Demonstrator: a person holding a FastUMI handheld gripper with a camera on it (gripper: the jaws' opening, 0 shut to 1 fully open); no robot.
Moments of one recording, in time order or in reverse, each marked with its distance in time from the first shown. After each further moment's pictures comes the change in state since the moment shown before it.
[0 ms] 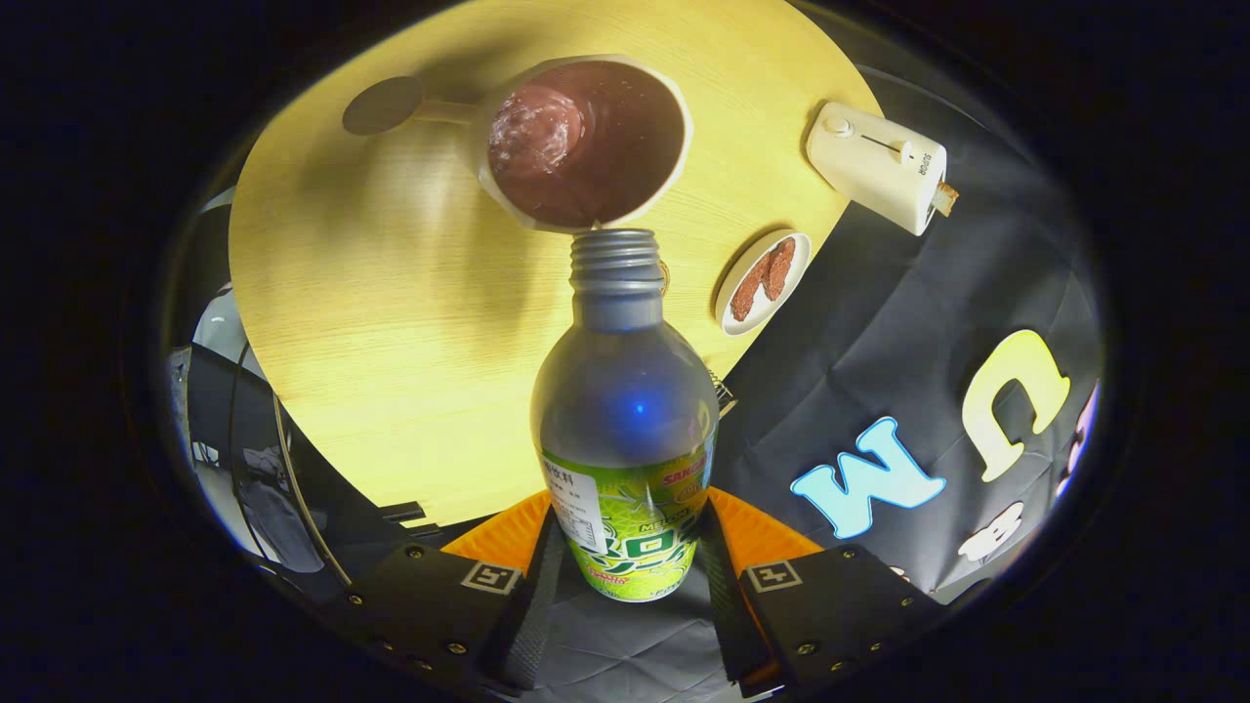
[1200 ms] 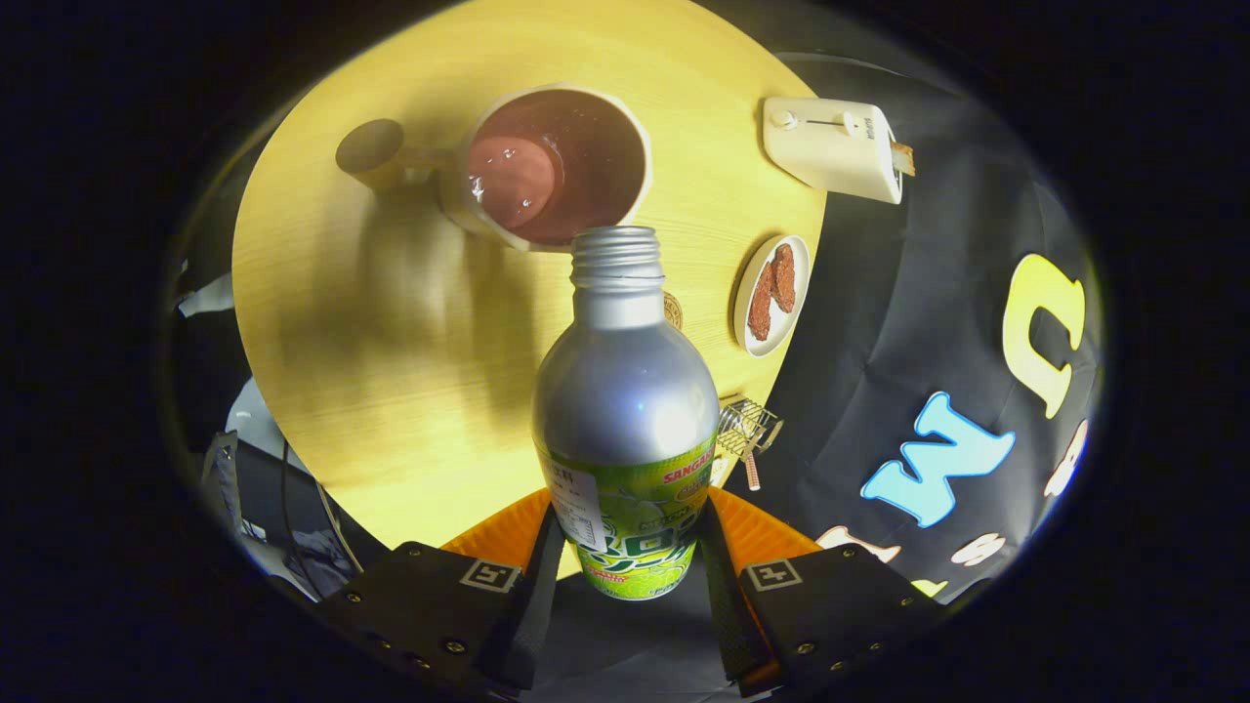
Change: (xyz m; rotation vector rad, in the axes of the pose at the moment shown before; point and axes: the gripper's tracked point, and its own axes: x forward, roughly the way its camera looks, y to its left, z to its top) arm 0.027 0.033 0.014 0.268 -0.255 0.117
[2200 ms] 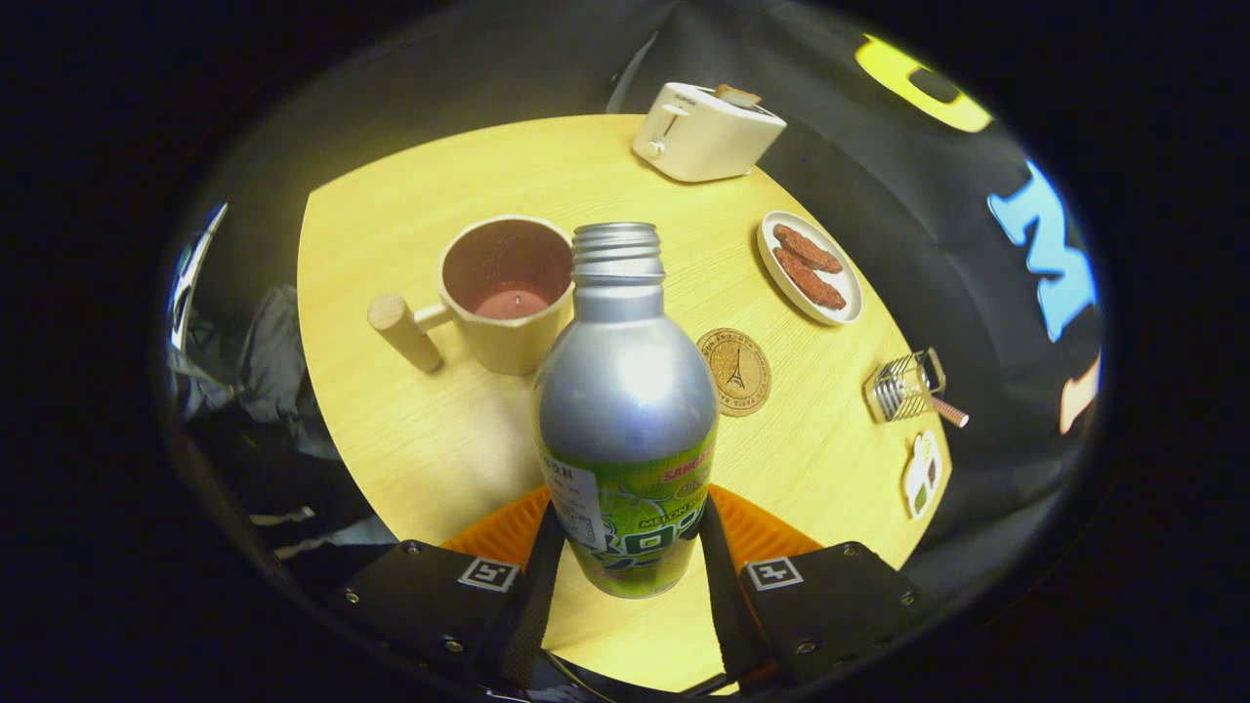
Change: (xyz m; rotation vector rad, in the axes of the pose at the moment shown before) arm 0.022 0.065 0.024 0.711 -0.473 0.446
